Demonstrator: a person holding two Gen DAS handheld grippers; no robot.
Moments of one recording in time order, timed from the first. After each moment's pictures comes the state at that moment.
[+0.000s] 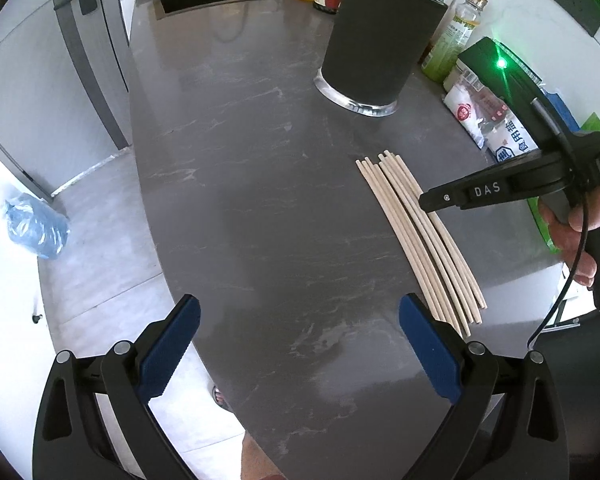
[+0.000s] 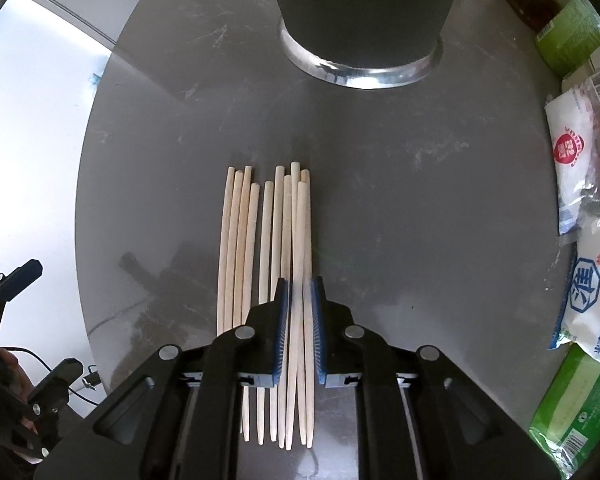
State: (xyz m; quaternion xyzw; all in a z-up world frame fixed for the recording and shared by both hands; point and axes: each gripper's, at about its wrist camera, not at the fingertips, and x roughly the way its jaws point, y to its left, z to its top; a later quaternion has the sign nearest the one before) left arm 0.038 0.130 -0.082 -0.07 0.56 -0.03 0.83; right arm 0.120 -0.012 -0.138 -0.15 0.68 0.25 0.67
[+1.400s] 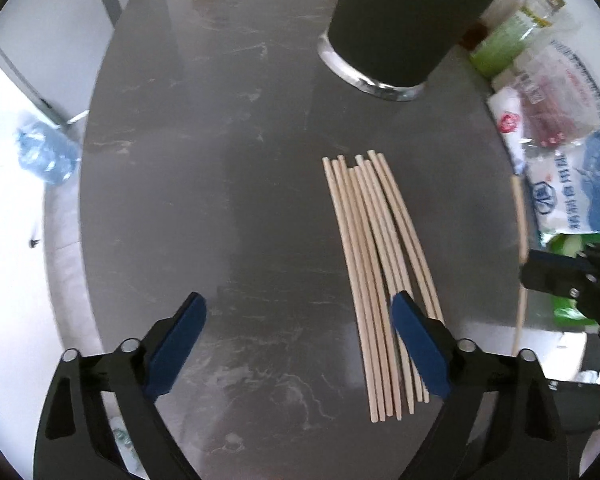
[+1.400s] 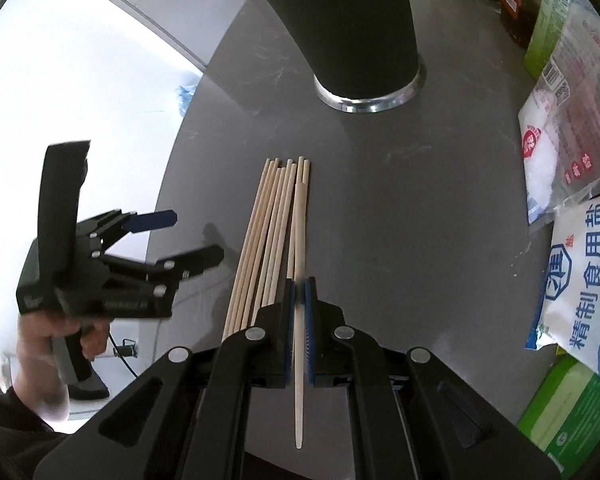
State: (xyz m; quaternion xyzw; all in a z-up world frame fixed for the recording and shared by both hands) left arm 0.090 0.068 -0.115 -0.14 0.63 0.06 0.76; right arm 0.104 -0.067 -0.091 -0.07 0.62 0.42 0.66
